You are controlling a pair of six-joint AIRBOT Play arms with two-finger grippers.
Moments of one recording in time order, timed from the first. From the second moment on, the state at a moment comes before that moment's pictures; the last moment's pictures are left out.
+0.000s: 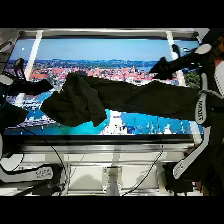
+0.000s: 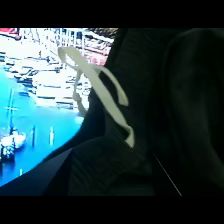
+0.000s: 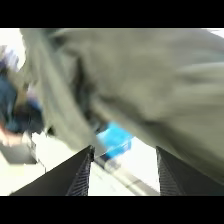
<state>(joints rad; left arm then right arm) 0.31 -1.44 1.21 1.05 -0.92 -1.16 -0.14 -1.99 2.05 -0.70 1.65 1.55</state>
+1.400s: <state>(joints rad) 0.49 -1.63 1.25 0.81 -1.21 -0.69 0.12 -1.99 2.04 -0.61 1.62 1.52</state>
